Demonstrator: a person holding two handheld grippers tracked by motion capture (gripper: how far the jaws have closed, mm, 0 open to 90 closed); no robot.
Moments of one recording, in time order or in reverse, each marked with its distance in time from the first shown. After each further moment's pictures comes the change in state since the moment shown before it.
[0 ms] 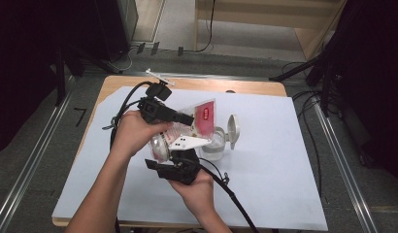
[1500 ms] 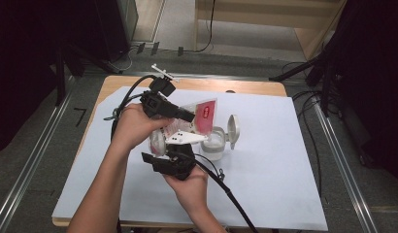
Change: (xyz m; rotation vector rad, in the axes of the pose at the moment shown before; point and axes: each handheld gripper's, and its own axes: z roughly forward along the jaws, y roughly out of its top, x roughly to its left) left arm -0.002 0.014 0.001 0.032 0.043 0.103; right arm -0.001 0.008 0.011 -0.040 -0.030 0.058
